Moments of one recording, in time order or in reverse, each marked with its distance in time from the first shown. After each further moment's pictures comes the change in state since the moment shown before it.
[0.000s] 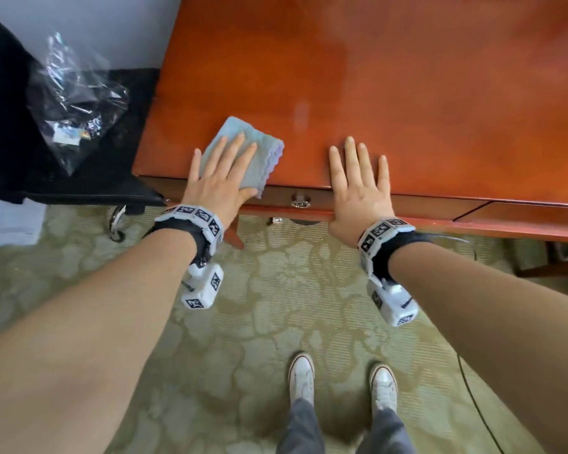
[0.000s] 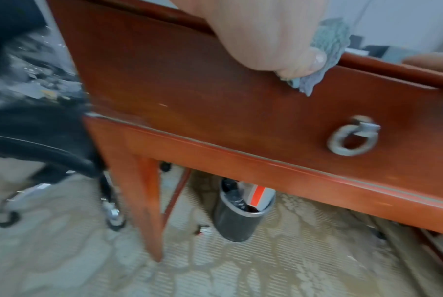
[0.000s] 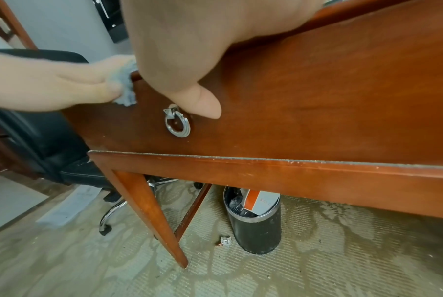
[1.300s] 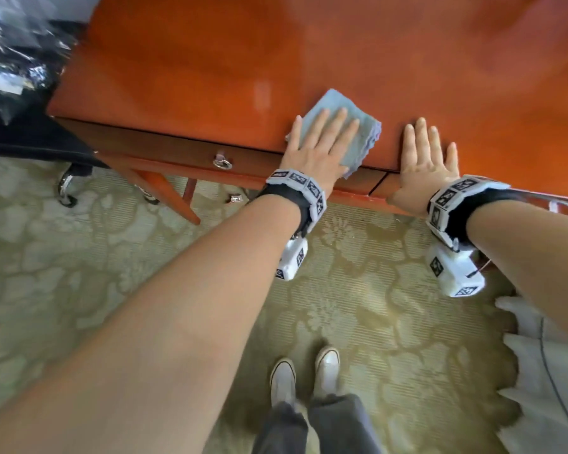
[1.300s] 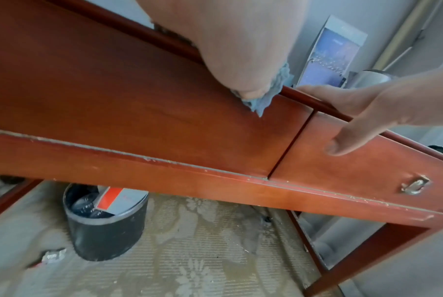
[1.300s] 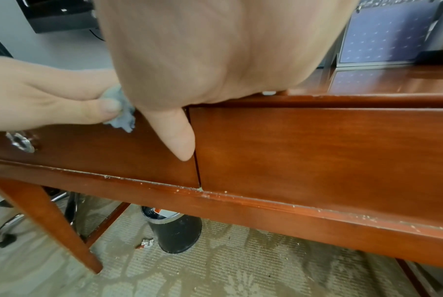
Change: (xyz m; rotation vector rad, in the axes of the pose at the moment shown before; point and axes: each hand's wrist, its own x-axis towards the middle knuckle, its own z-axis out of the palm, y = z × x) left_hand 0.041 0.286 -0.036 -0.065 -0.024 0.126; right_hand -0.062 0.224 -0.004 -0.049 -0.250 0.204
